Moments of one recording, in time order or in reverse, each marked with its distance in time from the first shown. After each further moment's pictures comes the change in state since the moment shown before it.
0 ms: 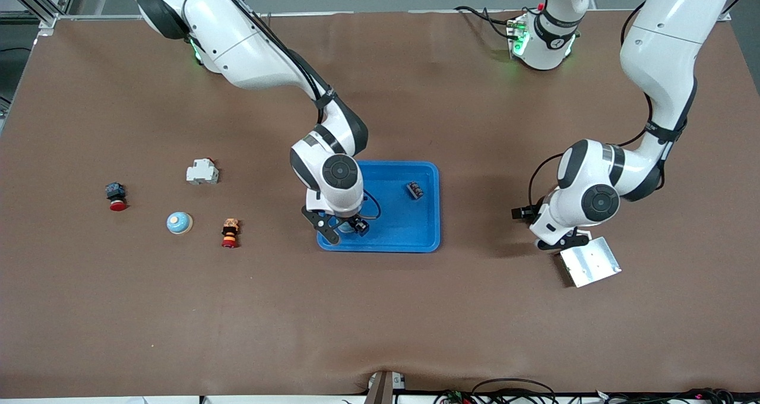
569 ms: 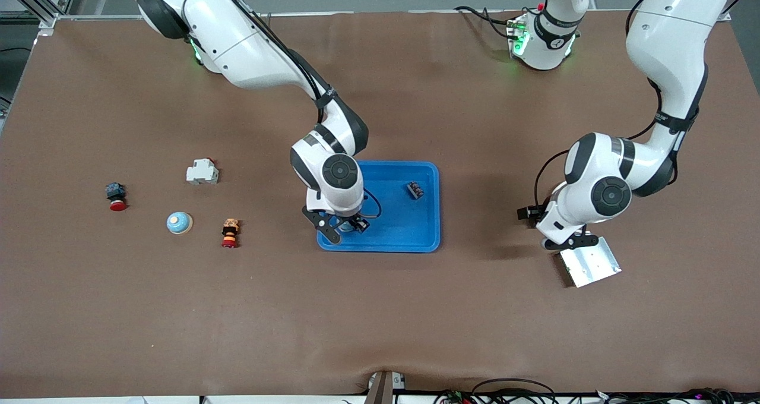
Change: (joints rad) left arm 0.002 -0.055 0.001 0.000 0.000 -0.013 0.015; right arm 0.000 -0.001 0.003 -0.004 0.012 0.000 -0.015
